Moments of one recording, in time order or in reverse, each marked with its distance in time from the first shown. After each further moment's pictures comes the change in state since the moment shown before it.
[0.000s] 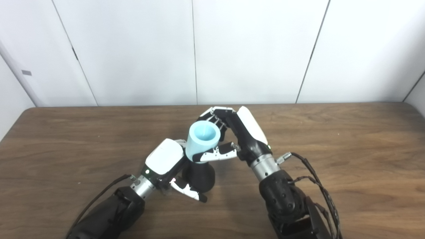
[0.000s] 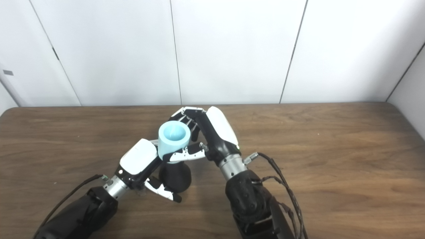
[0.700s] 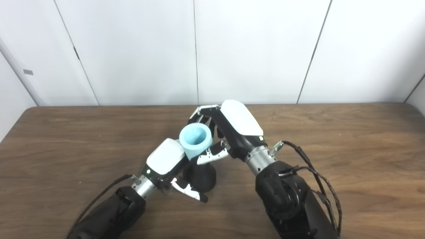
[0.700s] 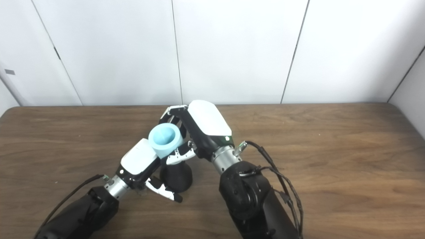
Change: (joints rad) left arm -0.002 -0.006 0.005 0.003 0.015 0.000 0.002; right arm -0.065 -0.054 0.119 -0.092 -0.285 0.065 0.150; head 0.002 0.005
